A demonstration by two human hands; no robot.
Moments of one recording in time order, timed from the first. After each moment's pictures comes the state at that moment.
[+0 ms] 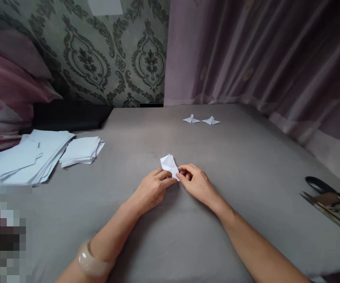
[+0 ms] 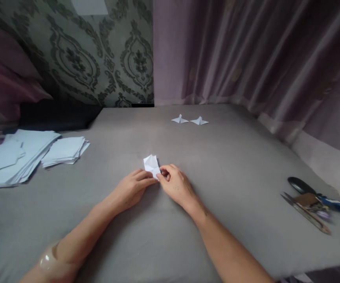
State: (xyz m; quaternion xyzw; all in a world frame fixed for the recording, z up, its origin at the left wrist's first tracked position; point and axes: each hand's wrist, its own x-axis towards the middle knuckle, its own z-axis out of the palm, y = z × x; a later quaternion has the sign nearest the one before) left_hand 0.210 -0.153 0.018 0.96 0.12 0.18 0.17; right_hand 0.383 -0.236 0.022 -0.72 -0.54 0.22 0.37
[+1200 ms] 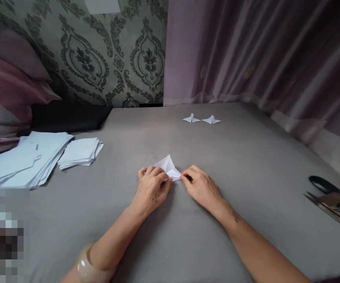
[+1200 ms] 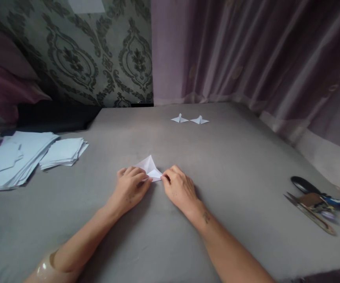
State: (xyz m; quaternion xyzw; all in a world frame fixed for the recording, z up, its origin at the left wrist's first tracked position) left_hand 0.218 -0.164 0.021 0.91 0.34 0.21 0.13; right_hand 0.382 -0.248 0.033 -0.76 -0.58 0.15 0.23
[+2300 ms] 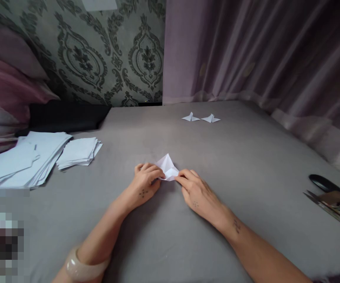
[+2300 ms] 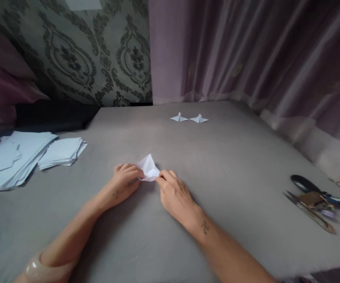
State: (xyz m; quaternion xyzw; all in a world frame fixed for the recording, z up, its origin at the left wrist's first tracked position) left_hand 0.198 -0.137 0.033 0.93 0.25 0.14 0.21; right_hand 0.372 -0.259 0.041 -0.66 -0.70 0.12 0.23
